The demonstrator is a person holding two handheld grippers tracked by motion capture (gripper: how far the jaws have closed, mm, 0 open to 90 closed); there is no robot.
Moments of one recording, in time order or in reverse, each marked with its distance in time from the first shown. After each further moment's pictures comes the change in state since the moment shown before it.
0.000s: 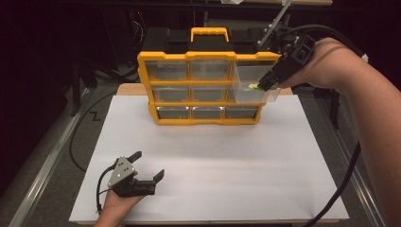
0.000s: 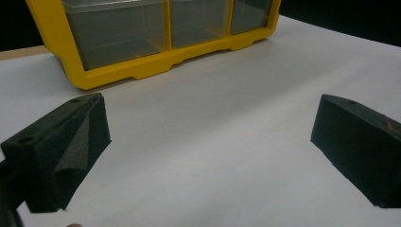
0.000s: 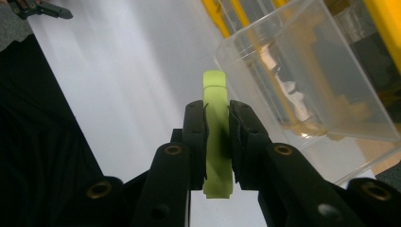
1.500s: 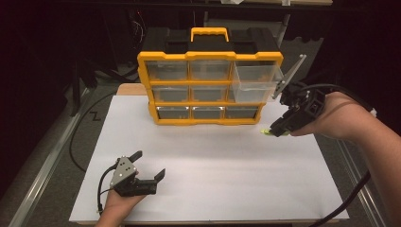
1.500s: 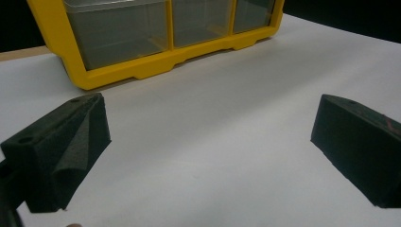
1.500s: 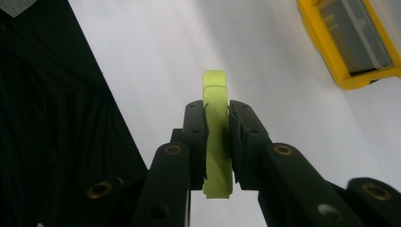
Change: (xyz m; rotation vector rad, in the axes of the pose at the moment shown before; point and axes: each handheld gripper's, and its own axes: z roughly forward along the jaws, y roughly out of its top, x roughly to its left) left arm -0.001 0.000 0.003 -0.004 0.016 0.001; right arm 0.038 -0.076 0.050 0.052 0.110 0.014
